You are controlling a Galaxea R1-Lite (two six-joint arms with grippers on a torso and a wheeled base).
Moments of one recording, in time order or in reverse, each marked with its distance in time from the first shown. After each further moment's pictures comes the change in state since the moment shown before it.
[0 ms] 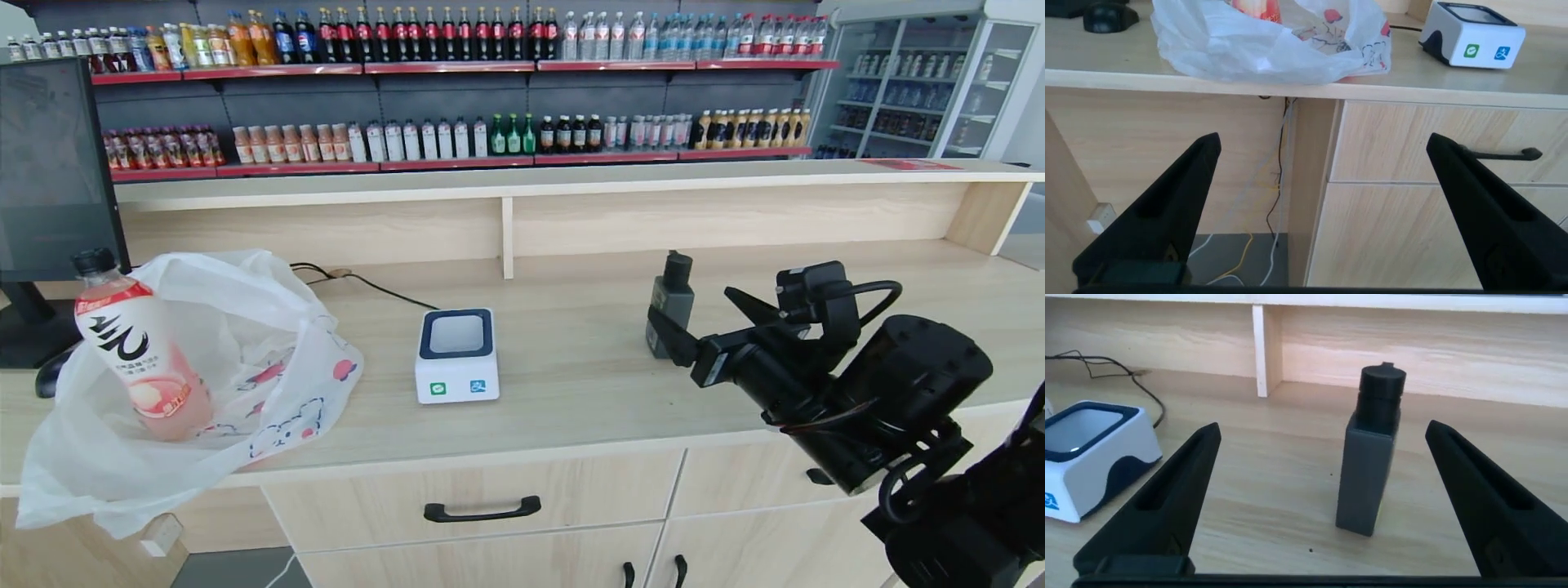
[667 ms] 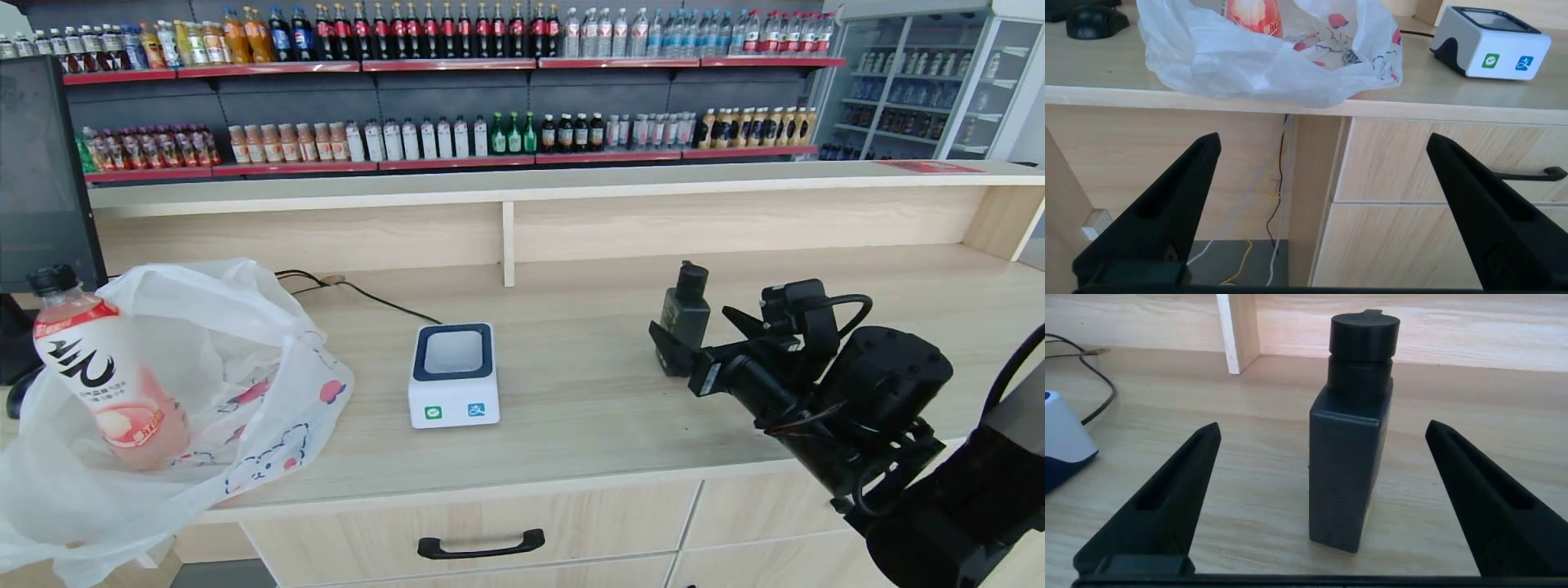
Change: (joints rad) left arm 0.000 0.000 0.000 0.000 0.001 -0.002; right arm -0.039 0.073 -0.006 -0.002 0.001 0.022
